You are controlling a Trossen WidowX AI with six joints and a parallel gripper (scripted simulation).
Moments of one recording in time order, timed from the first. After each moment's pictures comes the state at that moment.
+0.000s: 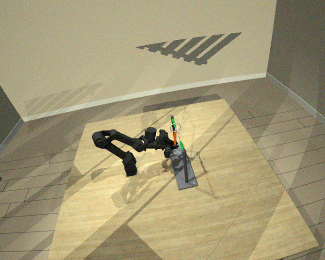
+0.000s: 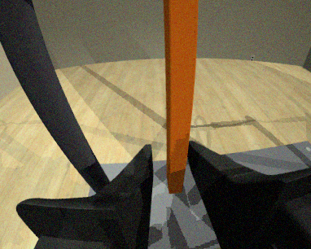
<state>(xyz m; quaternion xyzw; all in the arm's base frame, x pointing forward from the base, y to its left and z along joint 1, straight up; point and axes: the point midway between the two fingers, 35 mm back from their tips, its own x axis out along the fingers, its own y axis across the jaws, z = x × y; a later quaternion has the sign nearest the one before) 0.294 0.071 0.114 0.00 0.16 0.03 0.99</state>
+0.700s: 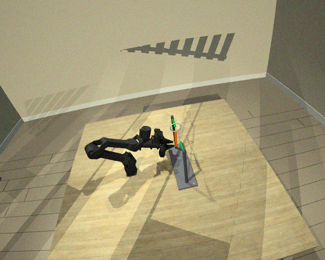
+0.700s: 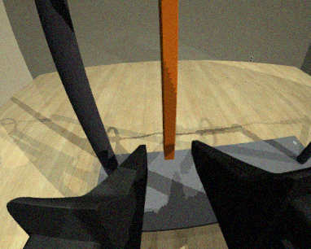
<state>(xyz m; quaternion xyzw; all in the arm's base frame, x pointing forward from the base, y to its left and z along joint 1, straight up) 0.265 0.071 0.128 0.00 0.16 0.03 0.99</state>
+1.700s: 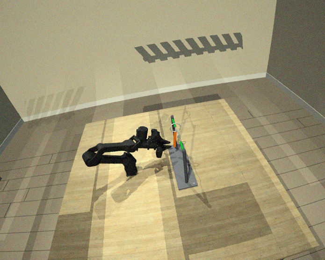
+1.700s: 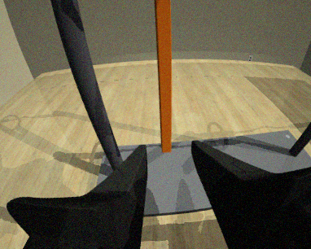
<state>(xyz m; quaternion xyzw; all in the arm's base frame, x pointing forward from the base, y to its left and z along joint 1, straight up) 0.247 0.069 0.130 0.00 0.16 0.03 0.99</state>
